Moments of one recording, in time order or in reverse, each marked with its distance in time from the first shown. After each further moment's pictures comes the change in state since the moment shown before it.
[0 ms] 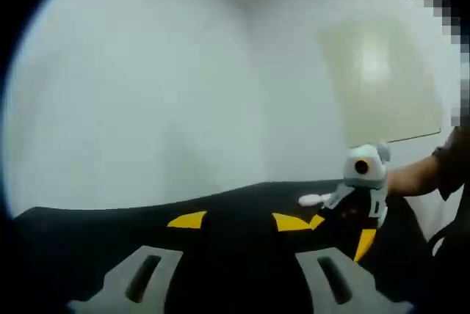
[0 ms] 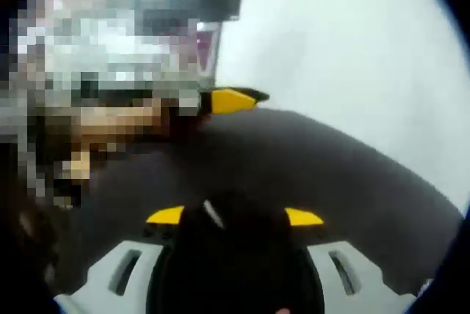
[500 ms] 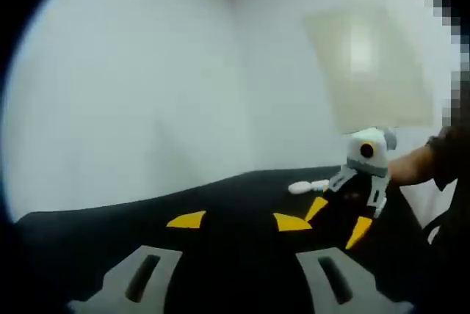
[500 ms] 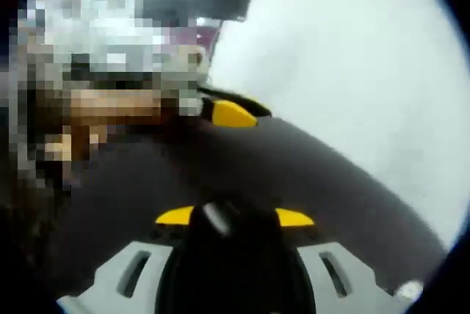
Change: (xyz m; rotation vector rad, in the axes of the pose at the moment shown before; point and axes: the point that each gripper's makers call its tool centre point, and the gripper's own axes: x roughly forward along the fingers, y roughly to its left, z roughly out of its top) left arm 0.002 -0.008 -0.006 0.033 0.037 -0.024; right arm -0.030 0.002 0.005 -0.260 0.016 -0.222
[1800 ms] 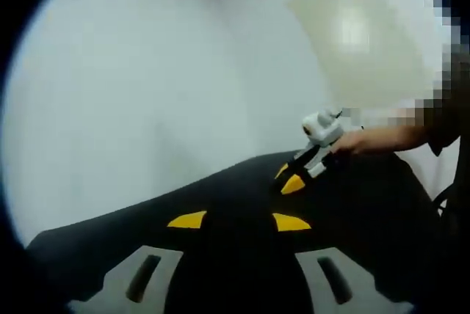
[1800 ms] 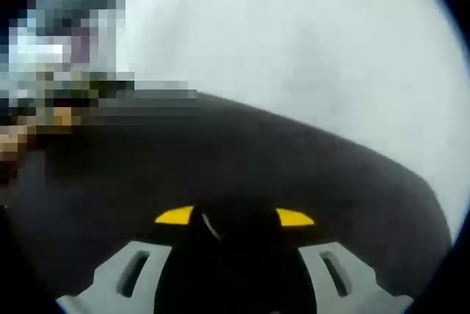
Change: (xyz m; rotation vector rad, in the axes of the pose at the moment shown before) left arm 0.004 0.002 -0.017 0.115 0.079 0.004; right arm -0.024 -0.151 -0.092 0.350 0.230 -0.375
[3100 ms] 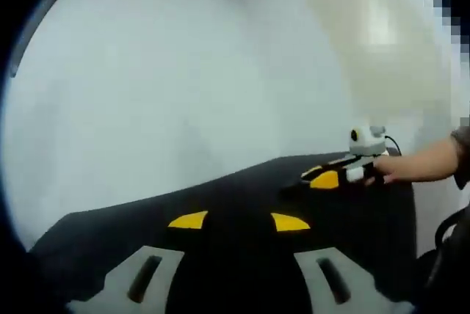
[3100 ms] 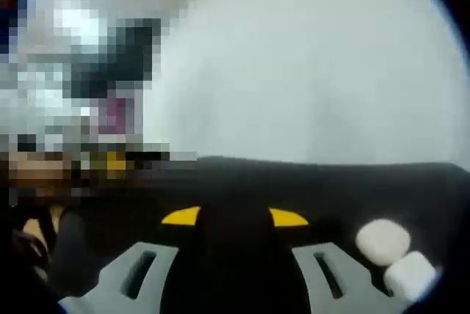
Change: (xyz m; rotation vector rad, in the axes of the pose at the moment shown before) left arm -0.049 -0.016 0.021 -0.063 0.019 0.215; right arm -0.060 0.072 0.045 0.246 -0.446 0.186
